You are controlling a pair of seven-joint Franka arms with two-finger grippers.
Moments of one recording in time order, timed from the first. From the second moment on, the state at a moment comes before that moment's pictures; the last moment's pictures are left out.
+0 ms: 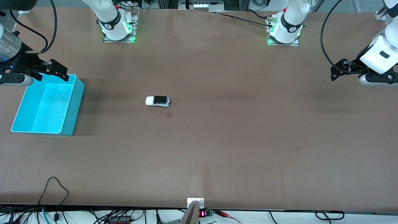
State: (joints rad) left arm 0.02 -0.07 -0.05 -1.74 0.05 1.65 -0.01; right arm 0.06 -0.01 0.00 -1.66 0.00 1.65 0.07
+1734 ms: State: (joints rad) left arm 0.01 -0.03 -0.06 -1.73 0.04 1.58 0.01; right arm 0.20 0.19 0.00 -2.00 0.00 2.00 -0.83
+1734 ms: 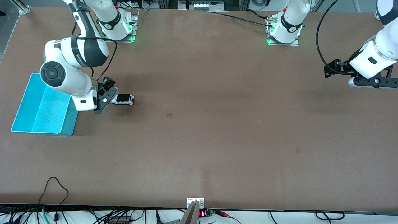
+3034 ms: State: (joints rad) left arm 0.01 -0.03 -0.06 -1.73 0.04 1.58 0.03; right arm 0.25 0.25 0.01 -2.41 0.00 2.65 -1.07
